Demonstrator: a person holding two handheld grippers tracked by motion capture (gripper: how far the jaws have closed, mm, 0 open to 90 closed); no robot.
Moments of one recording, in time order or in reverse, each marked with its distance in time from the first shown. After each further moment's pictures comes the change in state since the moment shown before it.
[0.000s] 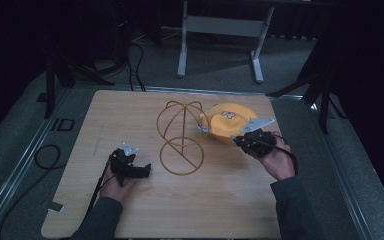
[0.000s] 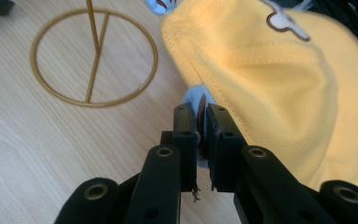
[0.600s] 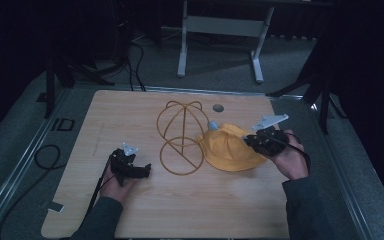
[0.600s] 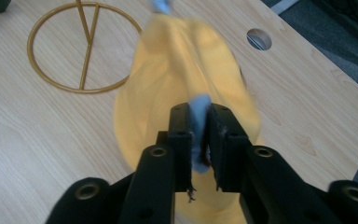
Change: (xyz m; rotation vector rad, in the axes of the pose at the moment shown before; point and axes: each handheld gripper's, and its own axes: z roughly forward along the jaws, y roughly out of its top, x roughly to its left) left arm 0.000 0.000 0.000 0.000 0.000 0.000; right arm -0.018 -0.010 -0.022 0.034 0.003 0.036
